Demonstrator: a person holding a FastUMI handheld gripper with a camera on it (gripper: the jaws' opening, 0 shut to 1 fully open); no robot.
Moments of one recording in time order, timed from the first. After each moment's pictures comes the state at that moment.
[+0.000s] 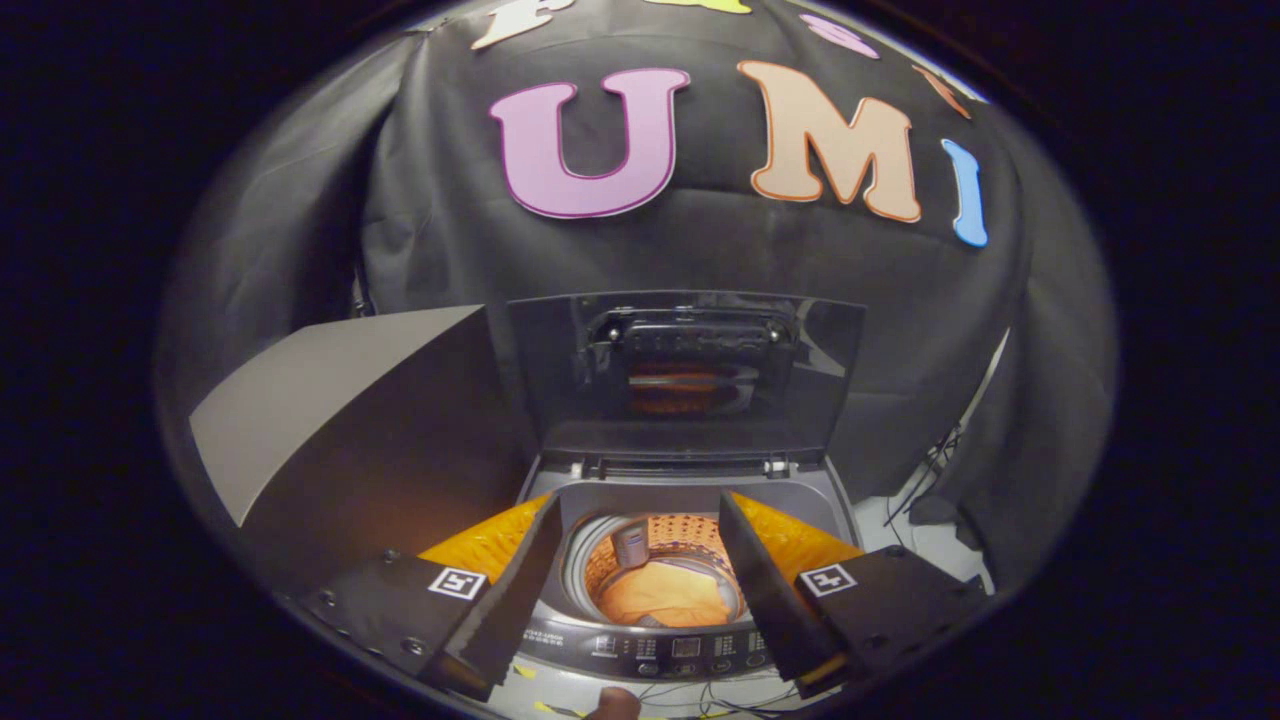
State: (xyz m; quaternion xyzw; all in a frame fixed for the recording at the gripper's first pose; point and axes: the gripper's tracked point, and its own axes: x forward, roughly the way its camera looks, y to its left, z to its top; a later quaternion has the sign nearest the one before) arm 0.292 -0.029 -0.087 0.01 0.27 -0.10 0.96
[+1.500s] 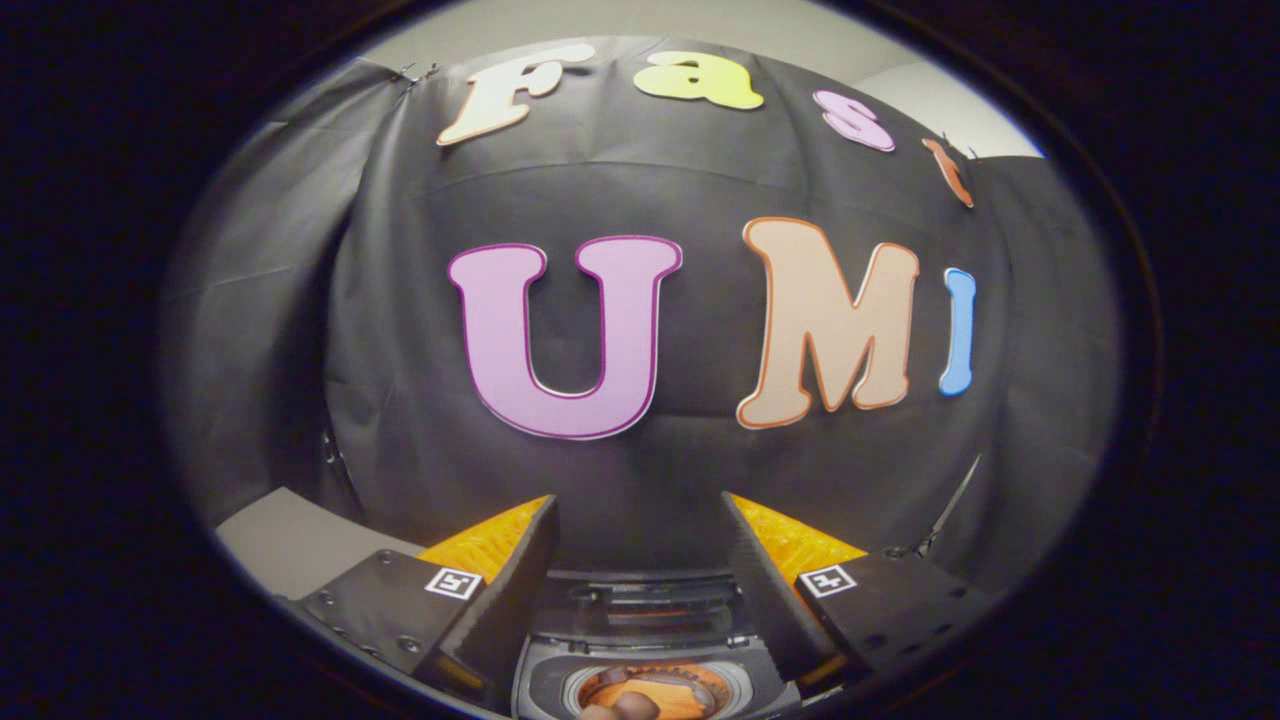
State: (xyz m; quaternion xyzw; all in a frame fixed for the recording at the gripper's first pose) arm 0.445 -0.078 0.121 -0.01 0.09 -0.14 0.99
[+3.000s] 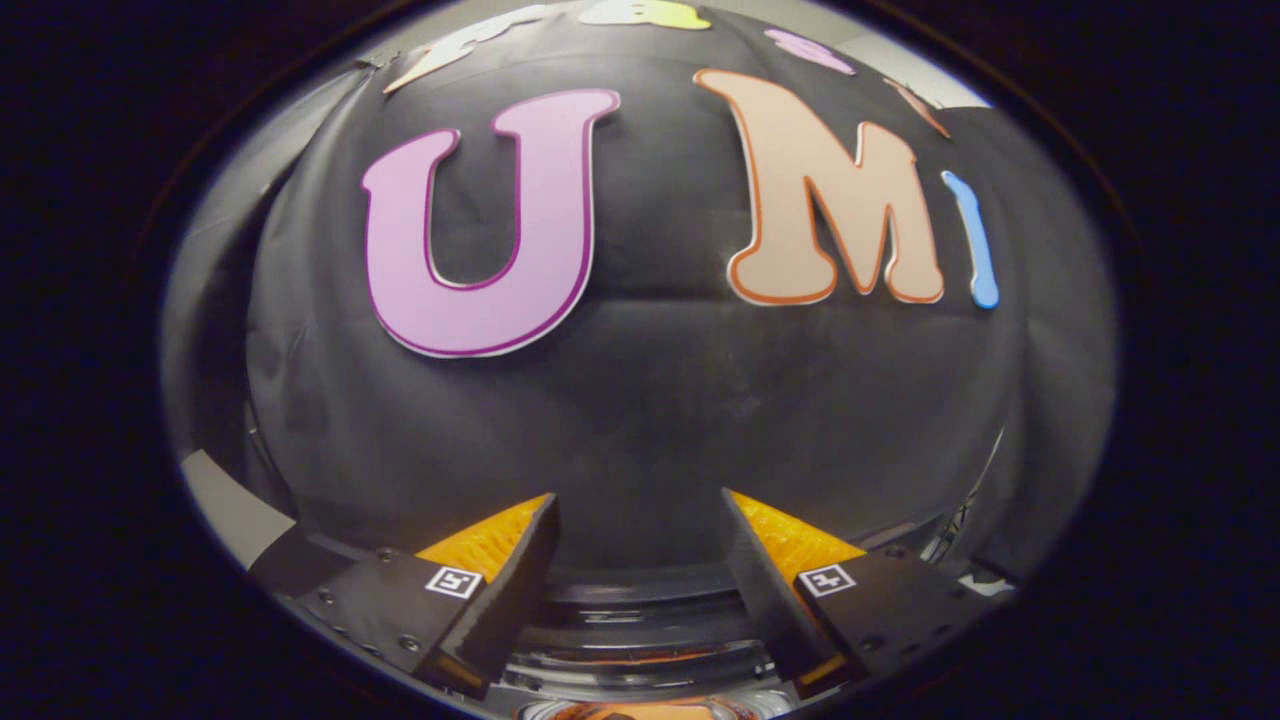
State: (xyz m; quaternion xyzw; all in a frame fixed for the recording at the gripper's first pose) arm 0.516 -0.145 -0.036 0.01 0.09 -0.18 0.98
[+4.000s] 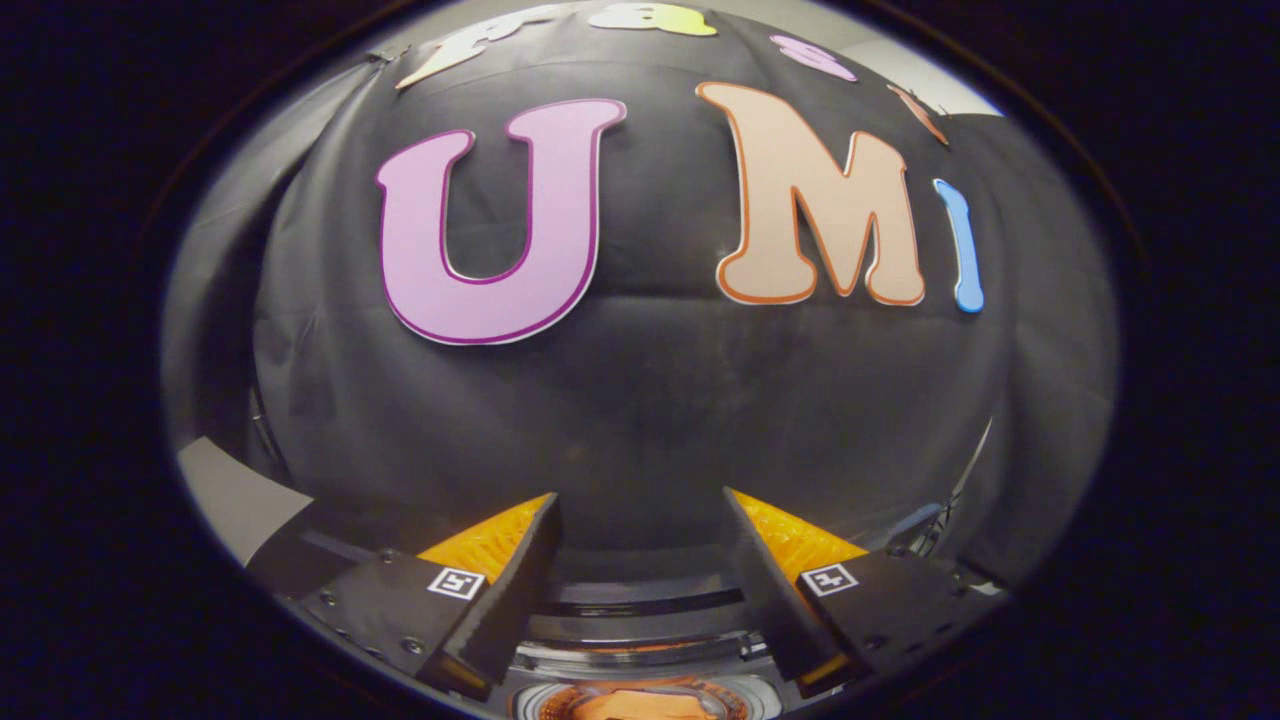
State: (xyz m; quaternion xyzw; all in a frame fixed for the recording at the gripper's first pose) arm 0.485 -0.137 -0.037 0.01 0.12 -0.18 0.98
